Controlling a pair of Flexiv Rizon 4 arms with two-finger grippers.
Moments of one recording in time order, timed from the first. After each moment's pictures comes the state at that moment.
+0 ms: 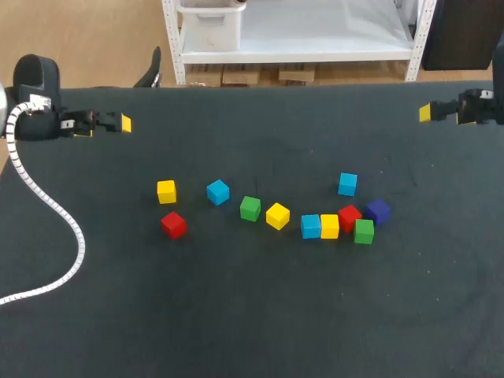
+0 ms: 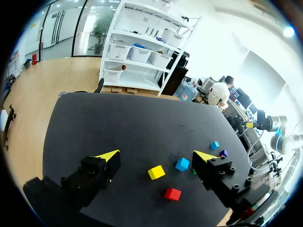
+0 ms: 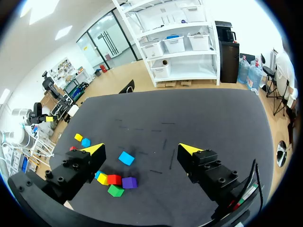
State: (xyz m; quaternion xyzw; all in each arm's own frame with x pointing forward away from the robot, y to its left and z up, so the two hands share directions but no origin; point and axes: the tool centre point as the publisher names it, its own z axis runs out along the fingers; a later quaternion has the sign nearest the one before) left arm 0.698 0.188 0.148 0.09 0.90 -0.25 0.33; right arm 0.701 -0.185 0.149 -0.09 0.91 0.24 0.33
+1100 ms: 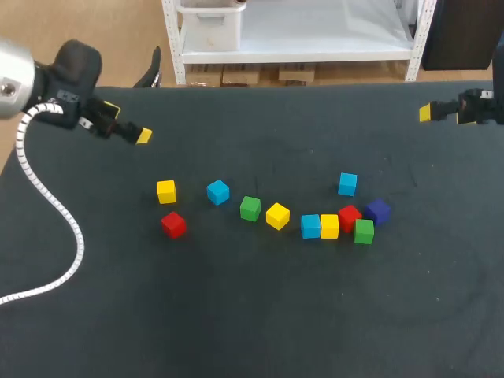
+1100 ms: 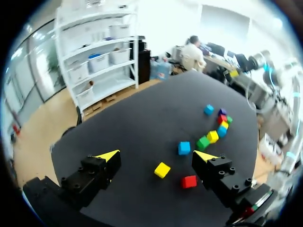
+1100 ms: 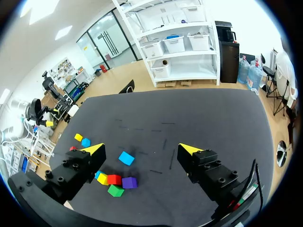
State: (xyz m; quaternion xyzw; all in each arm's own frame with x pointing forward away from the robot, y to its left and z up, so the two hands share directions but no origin) left arm 0.699 0.157 0.151 0.38 0.85 -0.16 0.32; right arm 0.701 -0.185 0.149 -0.09 0.91 0.24 0.33
